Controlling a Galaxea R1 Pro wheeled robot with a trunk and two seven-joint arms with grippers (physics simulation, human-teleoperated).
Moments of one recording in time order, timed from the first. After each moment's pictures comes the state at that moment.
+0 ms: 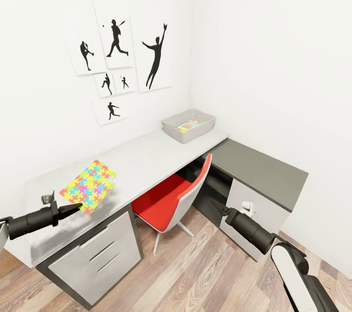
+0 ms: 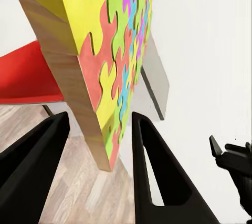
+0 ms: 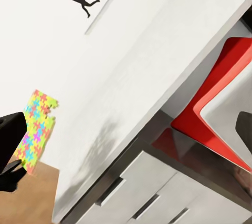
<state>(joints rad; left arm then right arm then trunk) -0.64 0.46 0.44 -0.71 0.14 0.92 -1.32 -0.23 -0.11 -0.01 -1.47 -0.81 0.52 0.43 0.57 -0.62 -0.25</state>
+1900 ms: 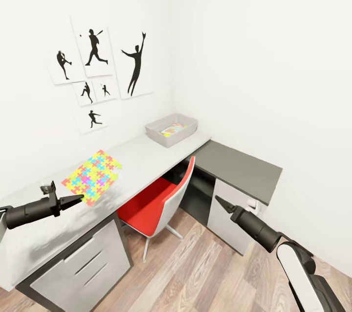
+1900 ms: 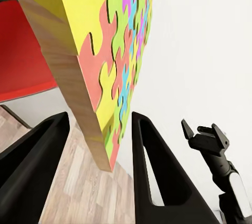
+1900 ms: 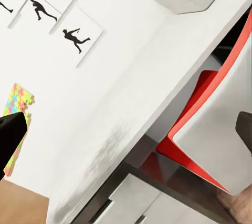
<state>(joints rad) -0.65 0.47 0.38 -0.84 0.13 1.02 -1.44 -0.23 -0.12 -0.05 -1.49 -0.82 0.52 0.43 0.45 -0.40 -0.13</state>
